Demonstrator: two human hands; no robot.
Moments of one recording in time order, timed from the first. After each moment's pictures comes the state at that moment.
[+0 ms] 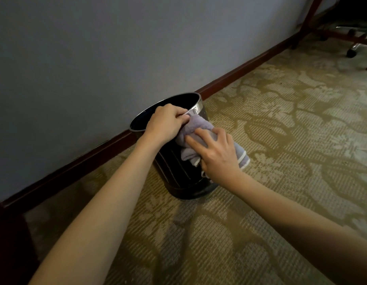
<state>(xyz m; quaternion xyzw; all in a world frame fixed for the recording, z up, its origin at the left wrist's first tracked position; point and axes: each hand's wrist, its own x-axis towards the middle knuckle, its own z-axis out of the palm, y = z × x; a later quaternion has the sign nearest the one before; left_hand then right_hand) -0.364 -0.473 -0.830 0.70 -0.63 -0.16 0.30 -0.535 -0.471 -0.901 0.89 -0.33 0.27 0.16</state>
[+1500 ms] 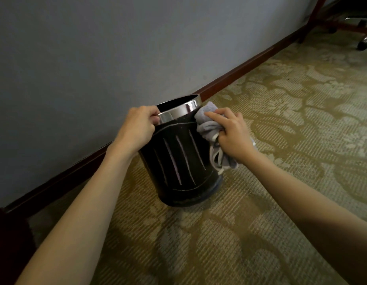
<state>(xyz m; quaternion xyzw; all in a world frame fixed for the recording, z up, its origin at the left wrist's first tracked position) -0.307 -0.462 -0.836 0.75 -0.59 -0.09 0.30 -0.534 -0.538 -0.890 0.84 -0.43 0.31 -0.12</state>
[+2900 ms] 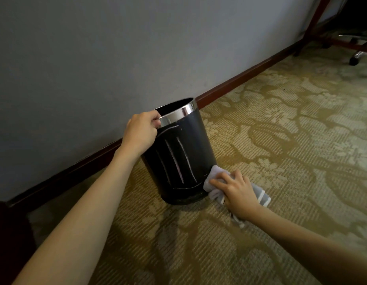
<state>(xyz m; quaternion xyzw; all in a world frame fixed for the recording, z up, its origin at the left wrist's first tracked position) -0.308 -0.448 -0.844 0.76 -0.55 -0.10 0.33 -0.593 -0.454 -0.977 0.92 -0.38 0.06 0.01</state>
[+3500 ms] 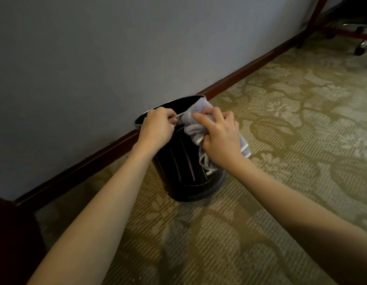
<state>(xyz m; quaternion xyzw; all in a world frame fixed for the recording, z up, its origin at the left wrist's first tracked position) -0.343 -0.458 -0.839 0.75 -0.57 -0.09 0.31 -0.508 -0.483 -0.867 0.84 -0.43 0.32 0.00</state>
